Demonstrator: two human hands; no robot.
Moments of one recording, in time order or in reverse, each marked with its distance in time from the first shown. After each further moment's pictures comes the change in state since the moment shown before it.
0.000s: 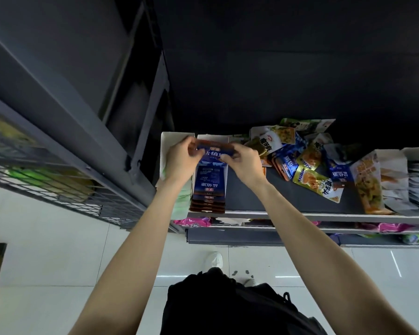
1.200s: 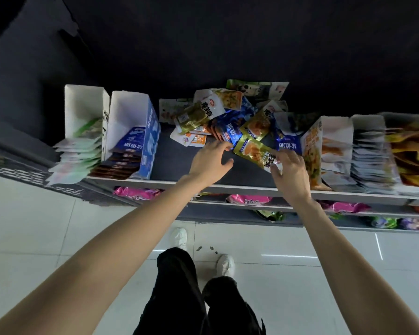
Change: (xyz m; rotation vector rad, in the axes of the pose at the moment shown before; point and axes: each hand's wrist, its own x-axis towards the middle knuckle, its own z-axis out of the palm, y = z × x) left_hand -0.062 0.090 0.245 0.321 -0.299 0.238; right_hand -0.080 0.251 -0.178 -0.494 0.129 -0.016
